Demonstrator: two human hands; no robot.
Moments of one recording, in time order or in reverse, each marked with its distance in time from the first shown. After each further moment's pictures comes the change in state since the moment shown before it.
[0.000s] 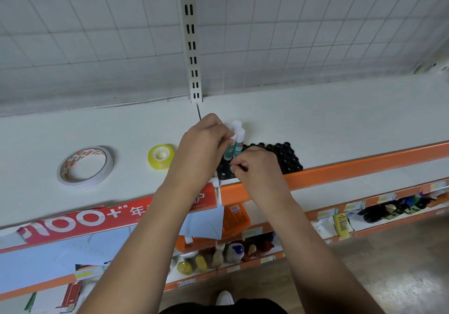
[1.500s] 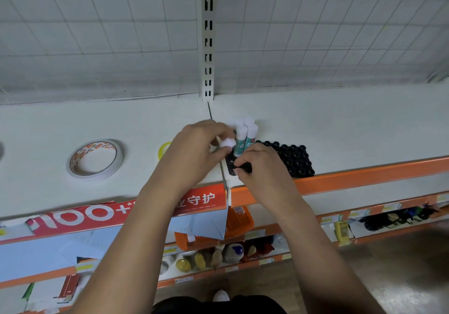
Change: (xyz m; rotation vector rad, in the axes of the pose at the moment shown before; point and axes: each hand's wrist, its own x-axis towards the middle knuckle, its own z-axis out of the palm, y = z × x) left_hand -0.008 -0.027 -0.027 -0.059 -0.143 -0.049; right_hand 0.004 -0.013 -0.002 -0.131 -0.122 -0.011
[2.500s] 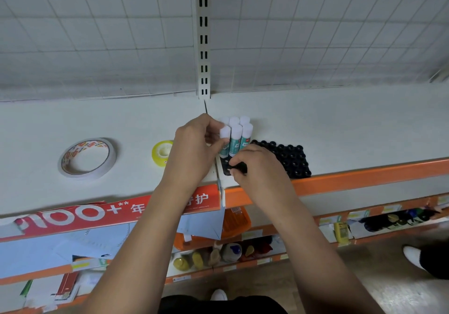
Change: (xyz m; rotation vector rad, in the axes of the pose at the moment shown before) left_hand 0.009 -0.003 0.032 -0.173 0.245 -0.204; right_hand -0.002 -0.001 -0.007 0.028 -0.027 -0.041
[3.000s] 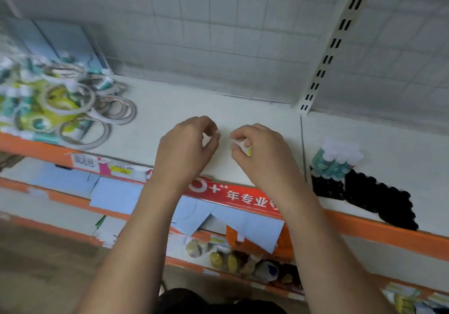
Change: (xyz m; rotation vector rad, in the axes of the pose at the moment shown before) left_hand -0.060 -0.058 -0.160 0.564 0.224 -0.205; right_hand 0.047 -0.150 0.046 0.139 -0.065 -0.333
